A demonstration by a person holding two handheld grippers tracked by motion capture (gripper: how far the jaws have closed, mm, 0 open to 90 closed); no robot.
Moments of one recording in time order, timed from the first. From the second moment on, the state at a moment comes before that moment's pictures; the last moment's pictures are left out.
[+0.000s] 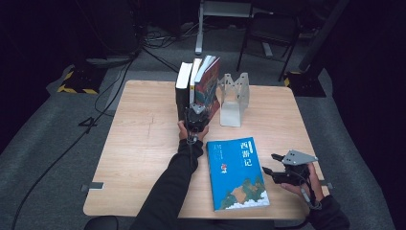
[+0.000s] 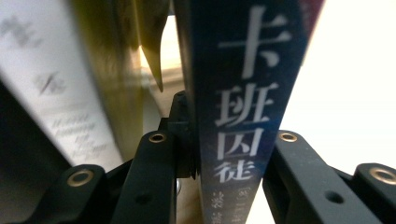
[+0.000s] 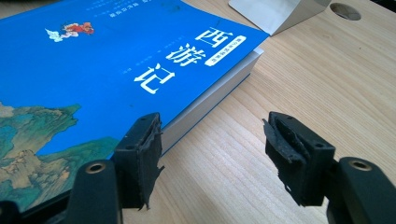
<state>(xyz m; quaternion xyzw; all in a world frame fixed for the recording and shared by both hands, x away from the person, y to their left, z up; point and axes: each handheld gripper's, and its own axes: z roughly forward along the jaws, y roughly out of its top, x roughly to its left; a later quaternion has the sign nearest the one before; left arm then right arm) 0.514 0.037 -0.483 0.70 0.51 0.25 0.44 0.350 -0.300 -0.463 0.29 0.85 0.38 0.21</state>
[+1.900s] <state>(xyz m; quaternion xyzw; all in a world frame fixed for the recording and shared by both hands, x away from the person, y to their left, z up) 0.495 0.032 -0.482 0.72 0.46 0.25 0.45 0.348 -0.297 -0.464 0.28 0.86 0.38 0.21</state>
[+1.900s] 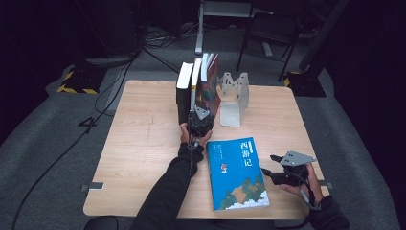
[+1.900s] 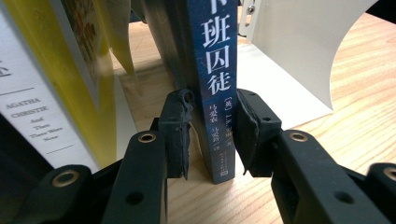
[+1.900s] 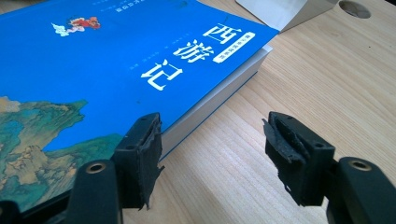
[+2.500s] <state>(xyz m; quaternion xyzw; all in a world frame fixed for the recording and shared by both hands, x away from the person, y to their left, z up) 0.485 0.046 -0.463 0.76 0.41 0.25 0.43 0.348 -0.297 -0.463 0.29 0.85 0.38 0.21</state>
